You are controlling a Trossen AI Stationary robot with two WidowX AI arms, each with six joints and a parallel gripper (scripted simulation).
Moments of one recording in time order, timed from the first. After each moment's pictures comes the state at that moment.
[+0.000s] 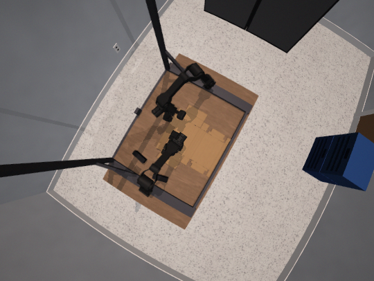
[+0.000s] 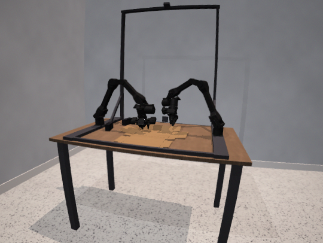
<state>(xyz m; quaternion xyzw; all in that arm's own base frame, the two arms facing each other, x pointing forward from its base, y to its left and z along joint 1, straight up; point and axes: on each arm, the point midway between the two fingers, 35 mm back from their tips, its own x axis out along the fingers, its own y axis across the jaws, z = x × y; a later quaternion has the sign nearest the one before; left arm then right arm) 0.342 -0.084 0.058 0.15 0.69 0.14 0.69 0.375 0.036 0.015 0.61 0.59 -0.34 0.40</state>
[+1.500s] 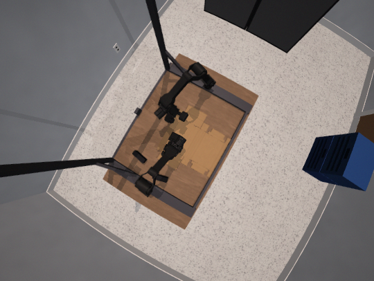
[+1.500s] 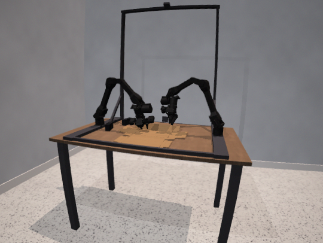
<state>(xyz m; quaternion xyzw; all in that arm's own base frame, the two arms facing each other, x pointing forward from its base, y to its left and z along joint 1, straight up) 0.345 -0.068 0.067 0.14 0.69 0.13 0.70 0.367 0.032 0.017 0.63 0.58 -0.31 0.42</state>
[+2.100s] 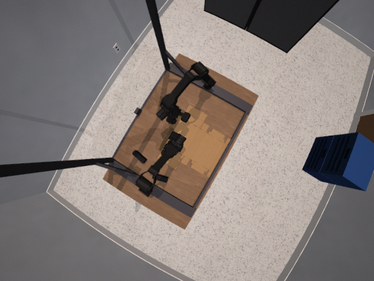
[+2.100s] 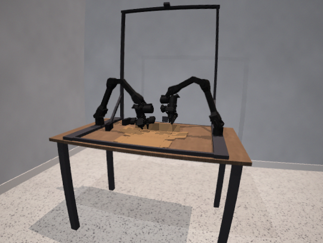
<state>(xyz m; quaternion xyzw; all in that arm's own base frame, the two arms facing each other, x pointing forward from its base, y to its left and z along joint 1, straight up) 0.343 -0.052 0.078 0.14 0.69 0.12 0.69 0.371 0.034 0.016 0.62 0.58 -0.33 0.41</state>
